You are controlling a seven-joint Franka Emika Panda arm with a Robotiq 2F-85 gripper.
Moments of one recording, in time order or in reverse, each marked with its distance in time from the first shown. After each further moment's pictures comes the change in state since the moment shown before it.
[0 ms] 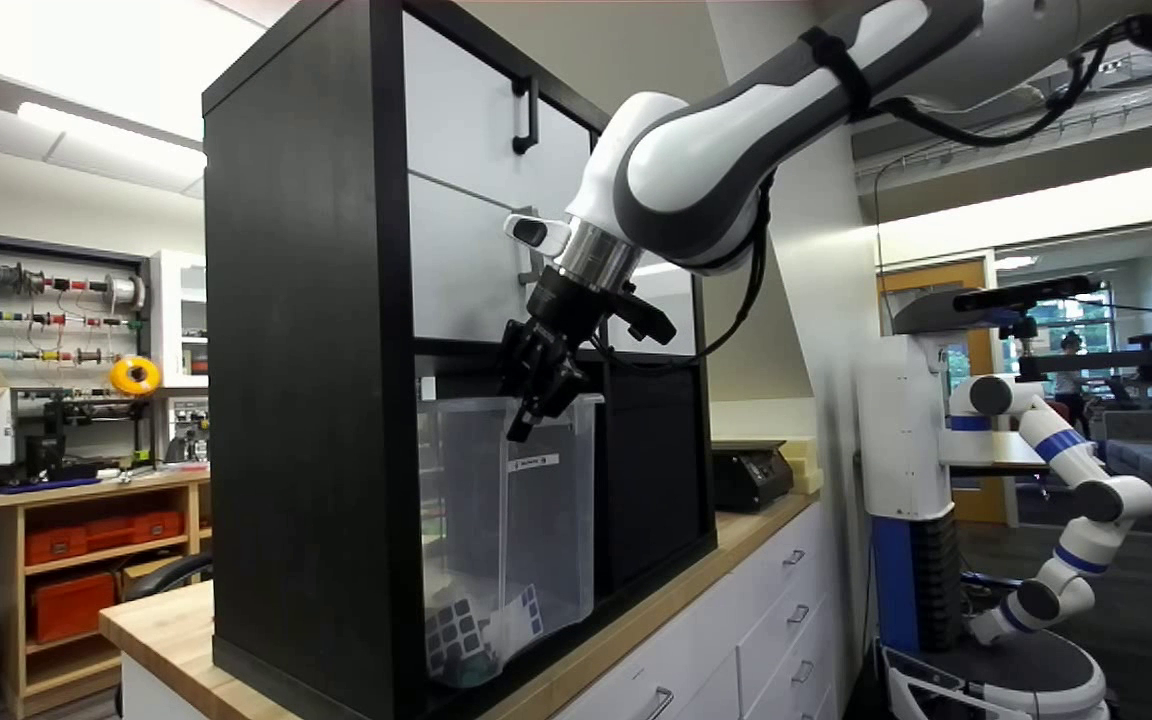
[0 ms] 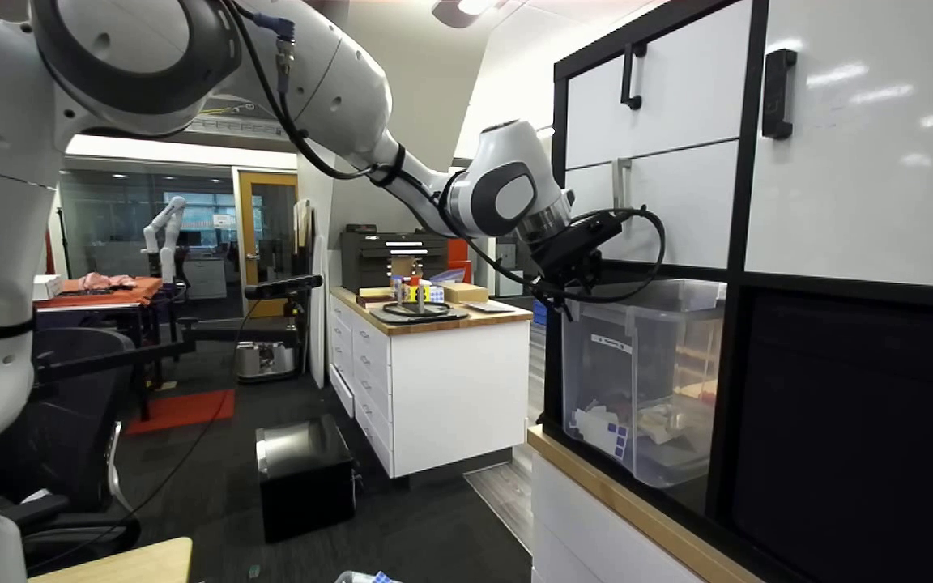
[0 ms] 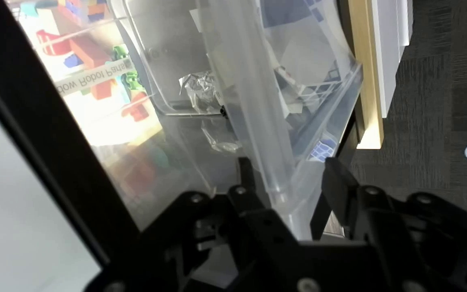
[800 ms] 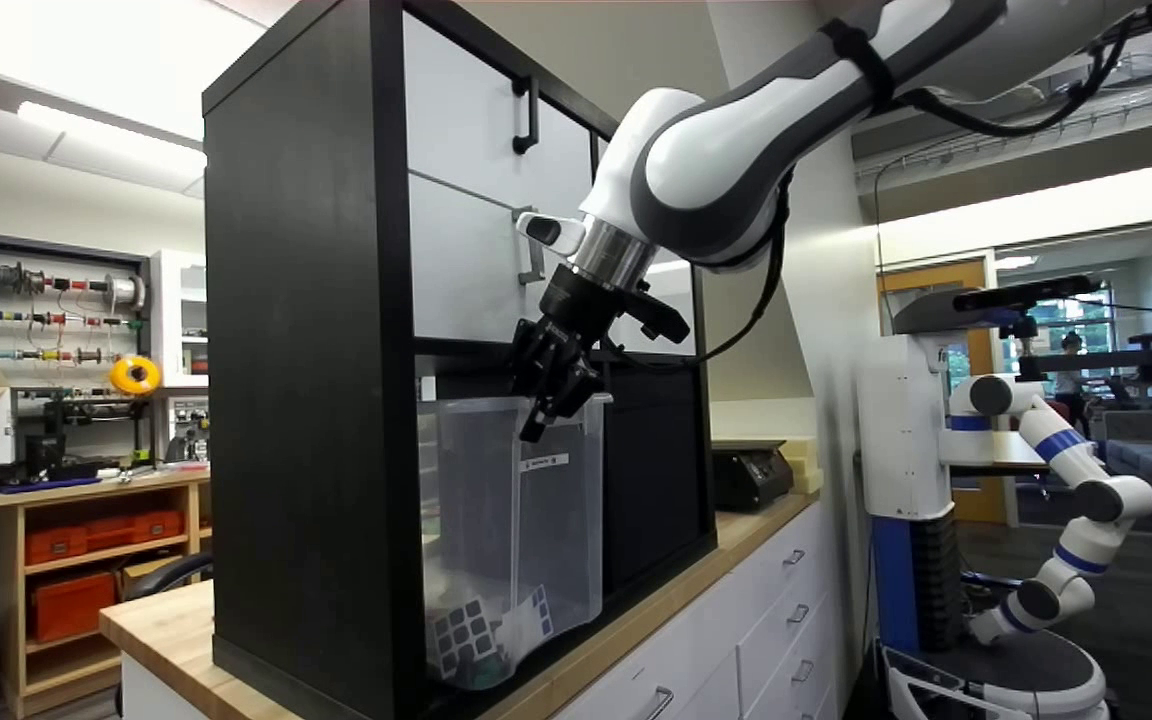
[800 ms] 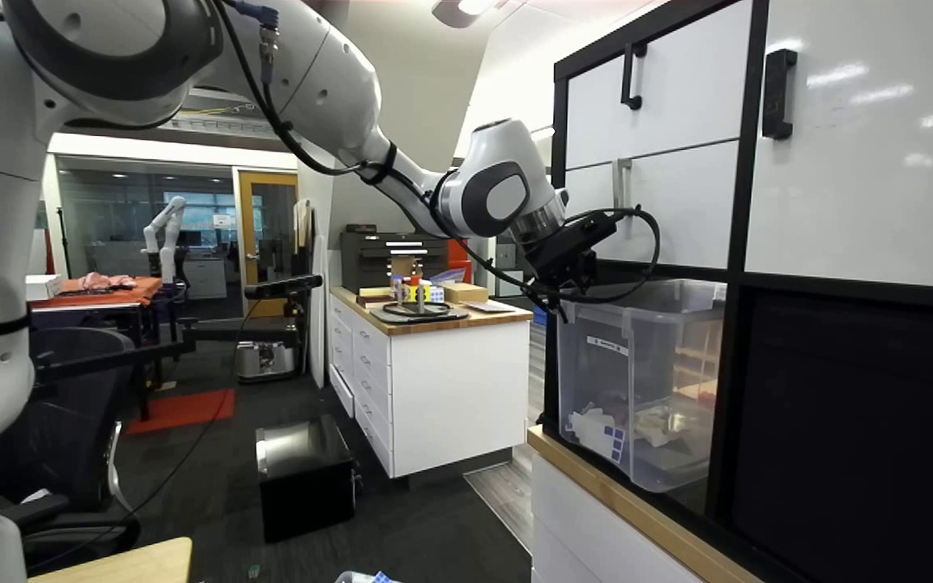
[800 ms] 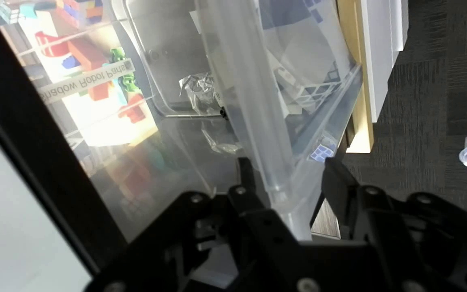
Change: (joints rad) arm -0.005 -0.047 0.001 -0.070 0.004 0.022 -0.012
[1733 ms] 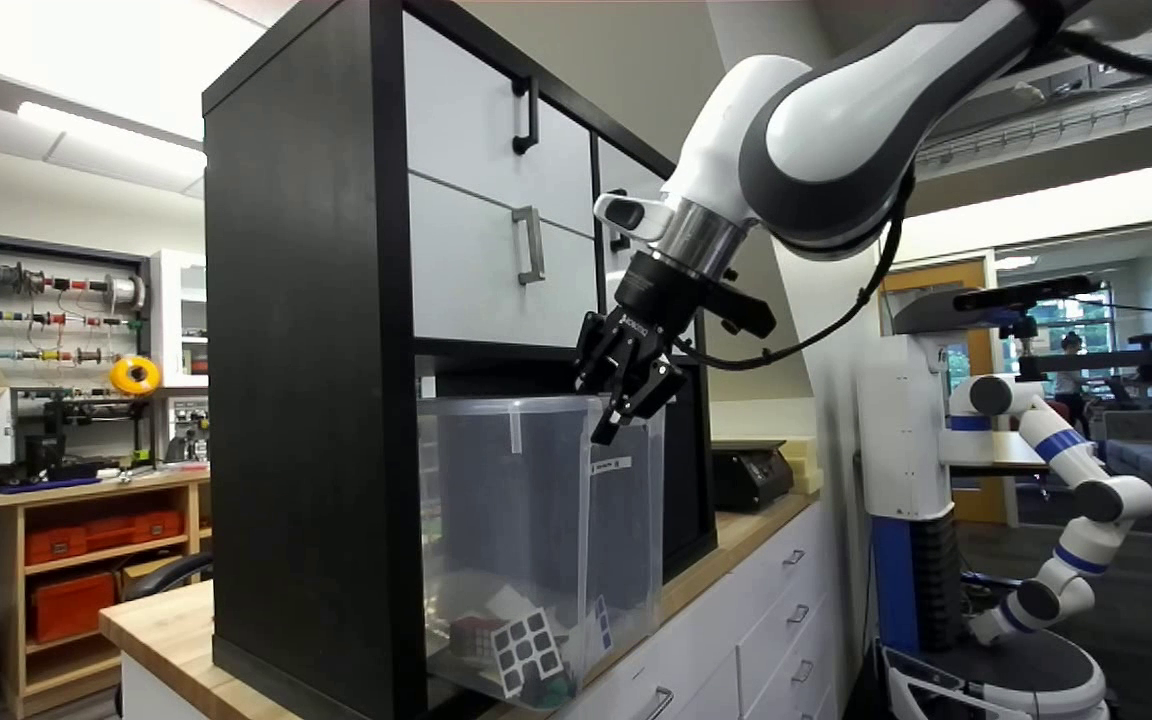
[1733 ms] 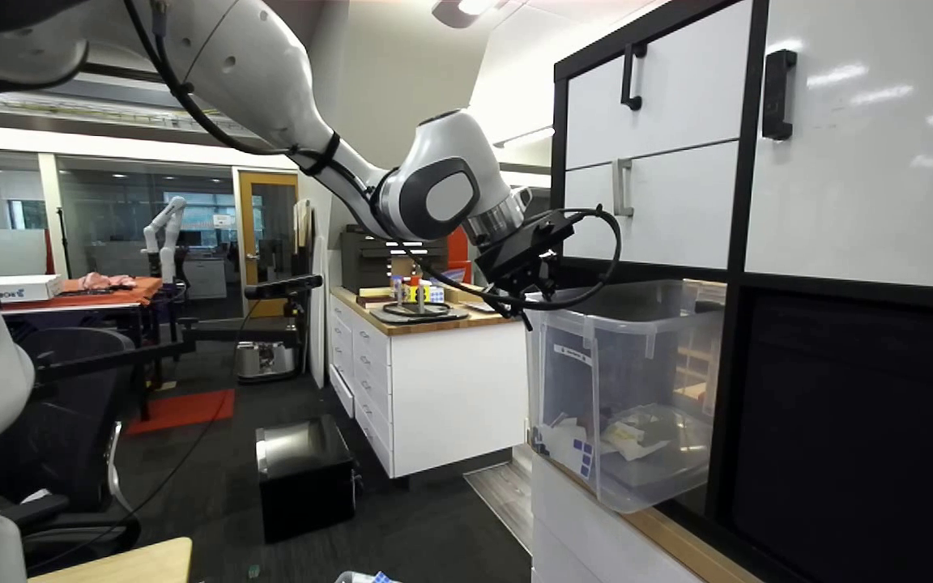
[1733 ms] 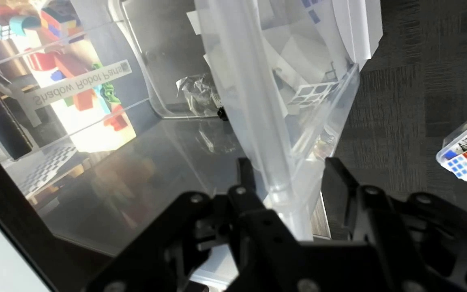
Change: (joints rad) arm 0.000 -0.245 0.000 -0.329 0.038 0.089 0.000
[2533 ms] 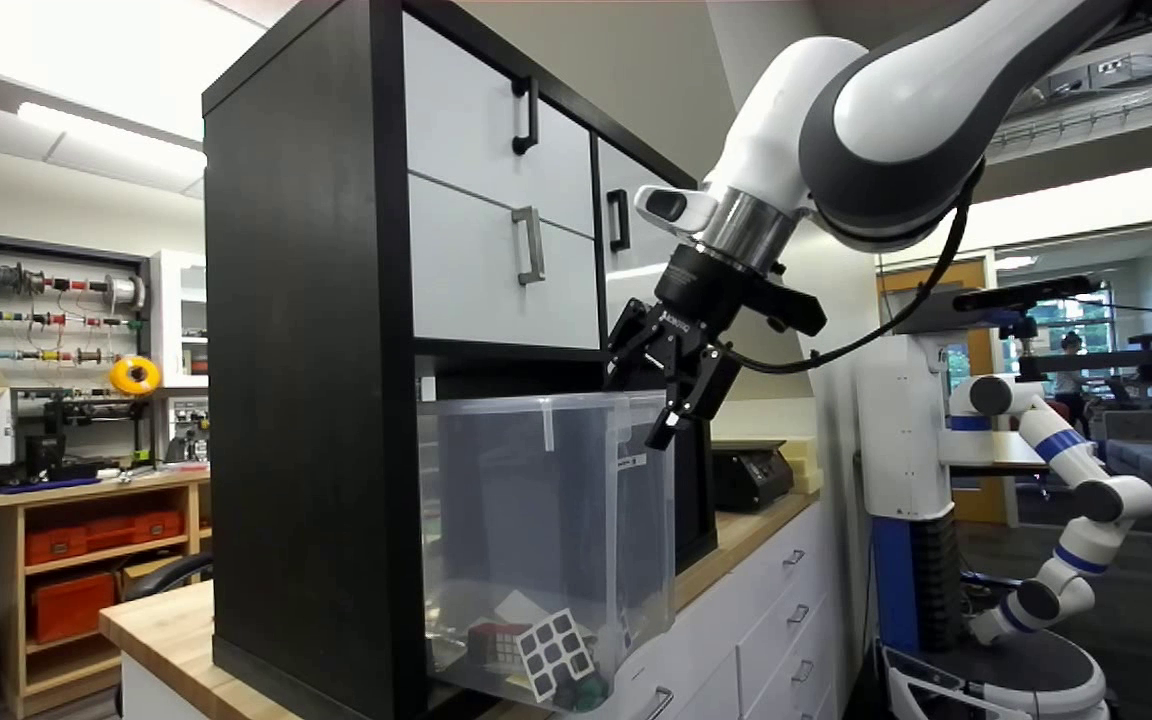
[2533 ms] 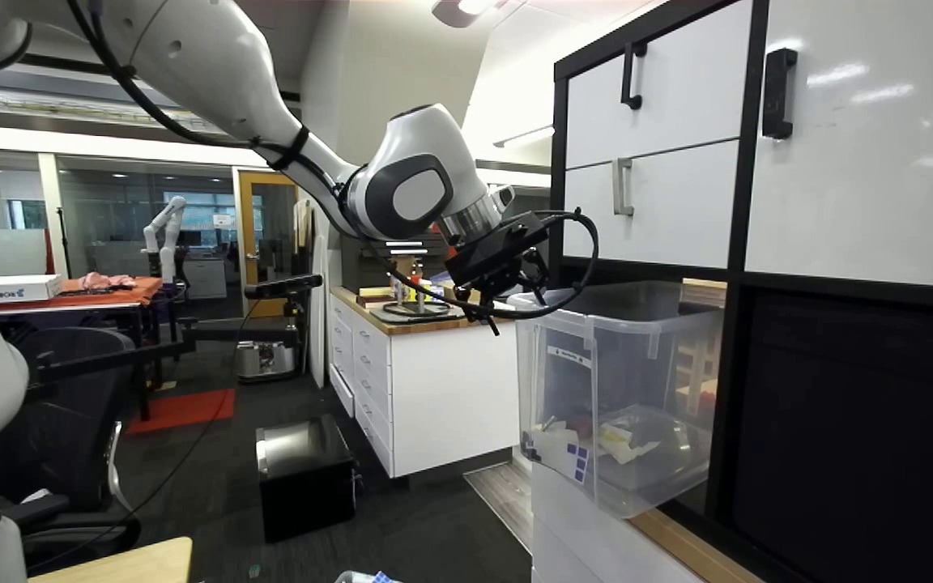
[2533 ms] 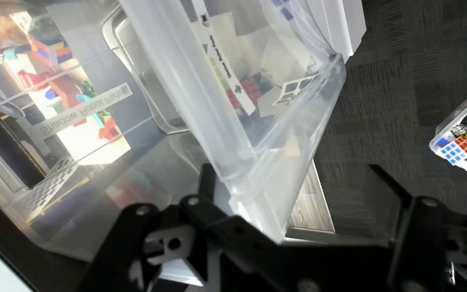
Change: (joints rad) arm 0.045 -0.112 -0.040 -0.130 0.021 0.010 0.061
